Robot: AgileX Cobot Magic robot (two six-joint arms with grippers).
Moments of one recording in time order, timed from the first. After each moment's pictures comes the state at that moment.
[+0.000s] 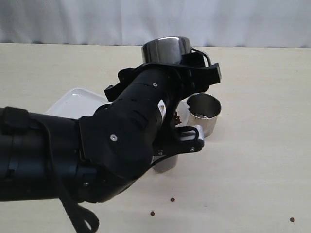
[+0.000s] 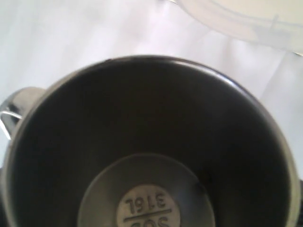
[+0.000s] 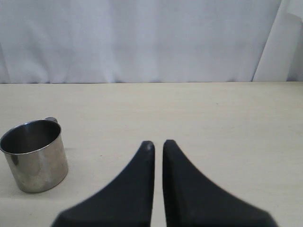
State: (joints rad) left arm -1.21 1.69 -0.99 1.74 0.86 0.55; right arm -0.05 0.00 0.00 -0.03 0.26 -0.01
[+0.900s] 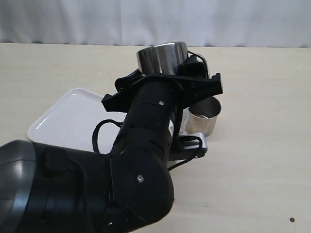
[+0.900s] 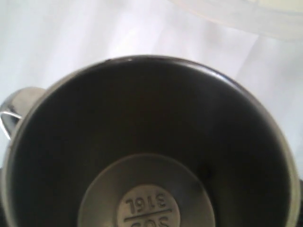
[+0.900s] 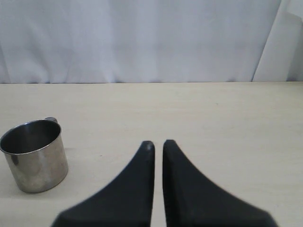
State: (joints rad) left arm -1.29 1.76 -0.99 1.74 1.11 0.50; right arm -0.05 0.00 0.00 -0.03 0.26 -0.01
